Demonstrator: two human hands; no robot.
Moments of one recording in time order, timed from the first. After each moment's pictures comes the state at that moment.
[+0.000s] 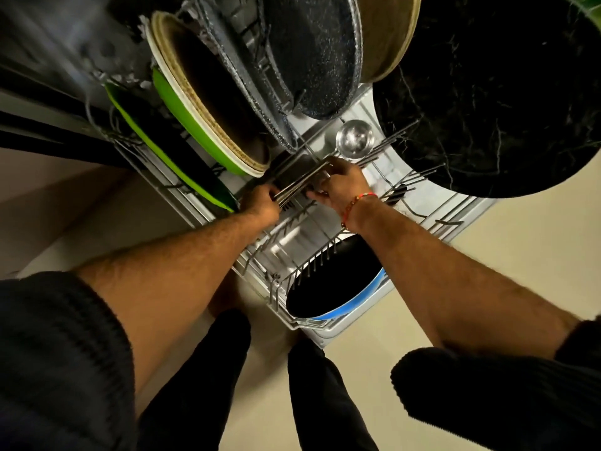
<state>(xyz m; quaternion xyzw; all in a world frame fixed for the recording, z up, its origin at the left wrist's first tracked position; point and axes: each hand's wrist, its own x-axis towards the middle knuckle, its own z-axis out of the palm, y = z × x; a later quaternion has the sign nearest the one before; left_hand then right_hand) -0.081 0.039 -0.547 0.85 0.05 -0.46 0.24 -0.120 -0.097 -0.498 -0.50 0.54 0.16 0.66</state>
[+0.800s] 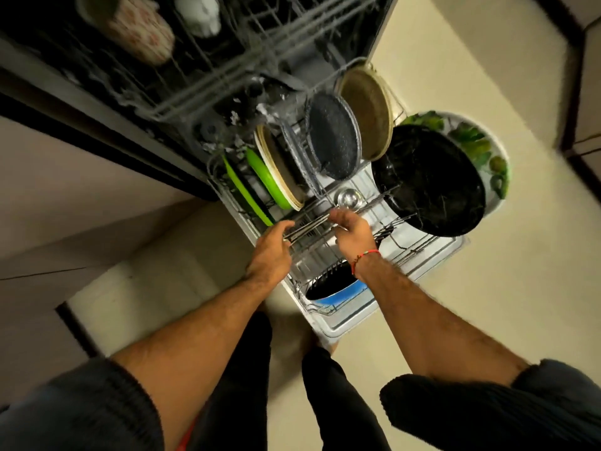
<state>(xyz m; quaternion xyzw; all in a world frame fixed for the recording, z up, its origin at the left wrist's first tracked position) -0.130 0.106 -0.346 0.89 -0.02 -0.31 0.34 -0.161 -0.064 -0.364 -0.69 0.42 0.14 0.57</state>
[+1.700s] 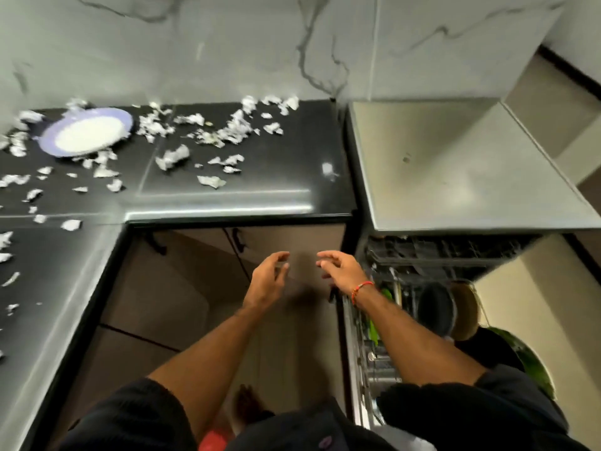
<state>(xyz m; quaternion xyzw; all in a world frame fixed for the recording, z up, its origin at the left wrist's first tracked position) -0.178 0.413 0.005 0.88 0.12 0.05 0.45 -0.112 0.224 0.025 -0.80 -0.01 0.23 0.56</state>
